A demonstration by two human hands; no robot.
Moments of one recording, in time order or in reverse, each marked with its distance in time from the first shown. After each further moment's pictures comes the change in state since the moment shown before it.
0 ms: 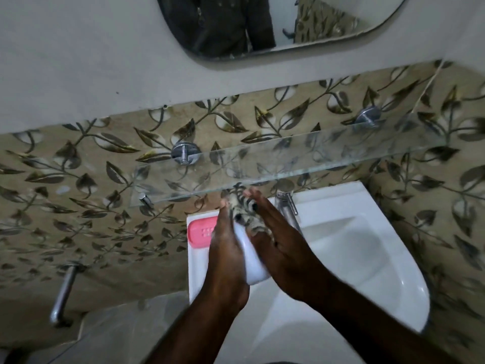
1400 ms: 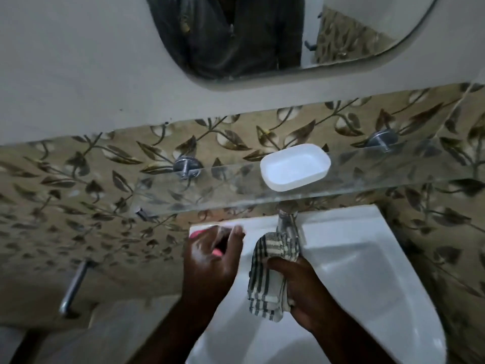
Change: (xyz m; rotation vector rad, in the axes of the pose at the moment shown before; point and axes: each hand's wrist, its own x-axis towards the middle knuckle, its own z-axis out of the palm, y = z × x) left_hand 0.019 0.011 -0.023 1.225 0.163 0.942; right_hand 0.001 0.078 -0.009 0.878 0.180 0.829
